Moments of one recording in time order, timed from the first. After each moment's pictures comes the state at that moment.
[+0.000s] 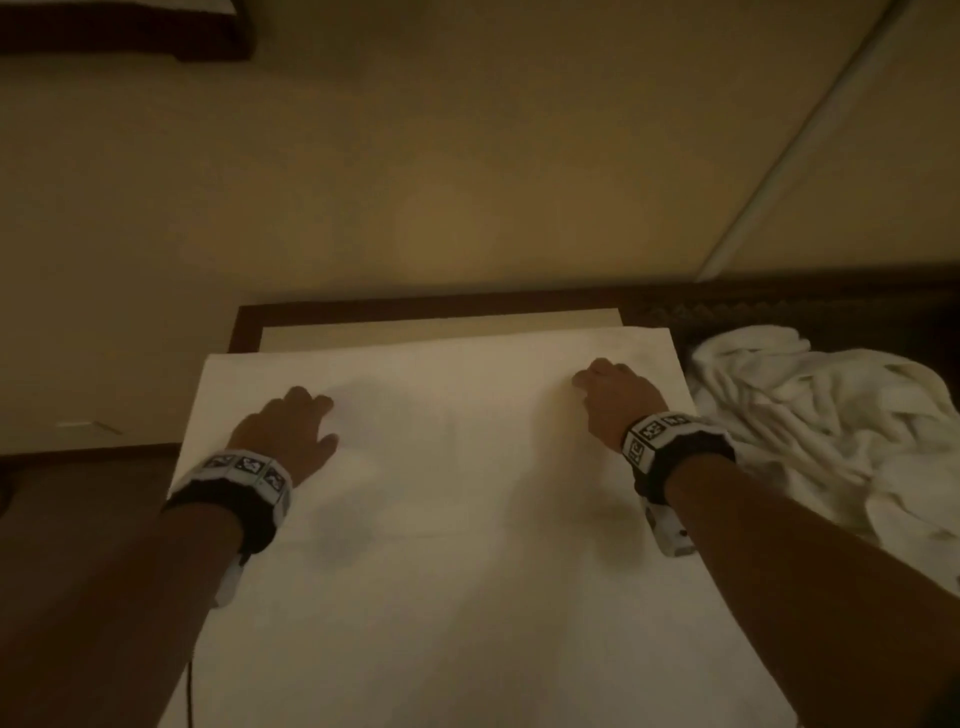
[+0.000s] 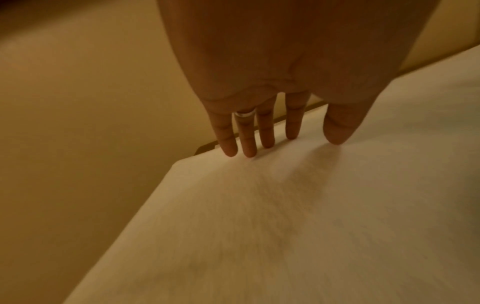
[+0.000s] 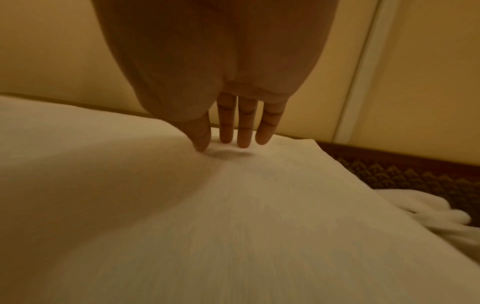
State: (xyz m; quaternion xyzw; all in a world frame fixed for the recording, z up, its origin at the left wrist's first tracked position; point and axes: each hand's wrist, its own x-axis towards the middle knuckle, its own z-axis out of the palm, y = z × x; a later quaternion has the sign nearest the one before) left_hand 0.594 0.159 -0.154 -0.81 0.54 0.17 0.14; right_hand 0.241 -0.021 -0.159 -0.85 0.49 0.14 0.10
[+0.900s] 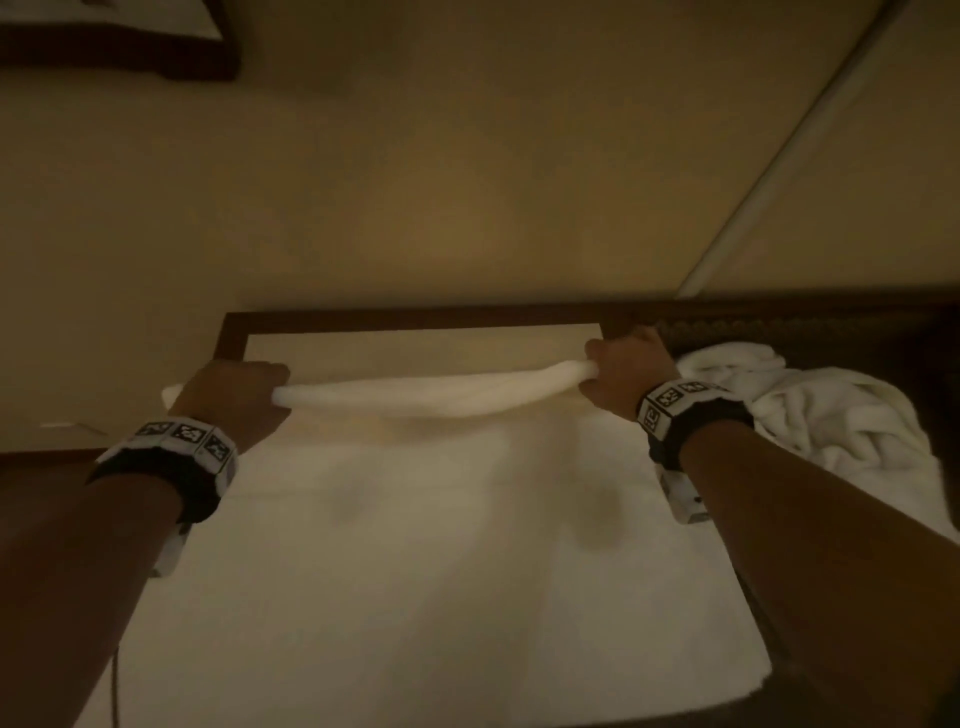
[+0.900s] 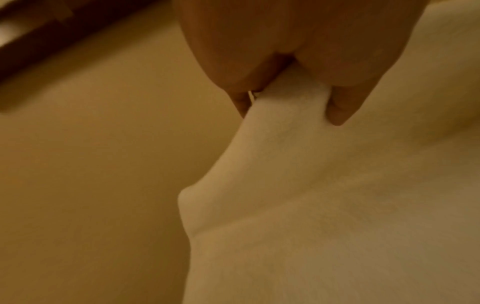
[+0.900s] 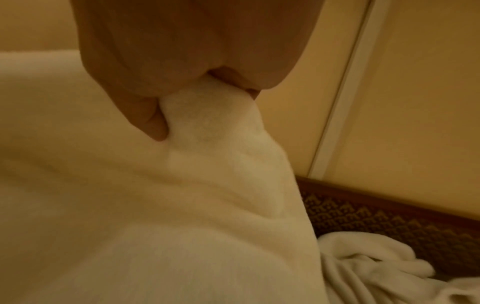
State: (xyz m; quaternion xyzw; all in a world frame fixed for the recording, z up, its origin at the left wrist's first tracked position) left_hand 0.610 0.144 -0.093 -0.78 0.62 0.04 0.07; right_hand 0.229 -0.059 -0.103 -0.89 0.45 0.12 -0.01
